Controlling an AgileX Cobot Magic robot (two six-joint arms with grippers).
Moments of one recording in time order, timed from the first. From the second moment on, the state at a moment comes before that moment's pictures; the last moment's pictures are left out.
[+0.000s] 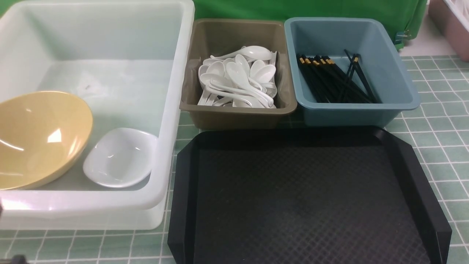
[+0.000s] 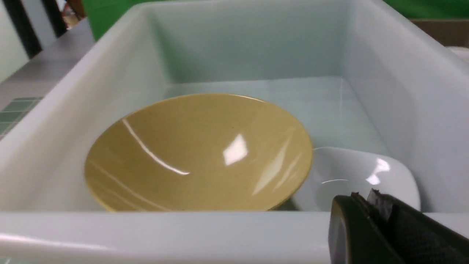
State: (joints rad) right arm 0.01 -0.01 0.03 -0.05 0.30 -0.02; left arm -0.01 0.06 -0.14 0.28 0.32 -0.25
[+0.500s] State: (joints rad) right arm 0.01 -0.01 0.03 -0.05 0.31 -0.02; left arm -0.03 -0.01 0.03 0.03 0.32 -0.16
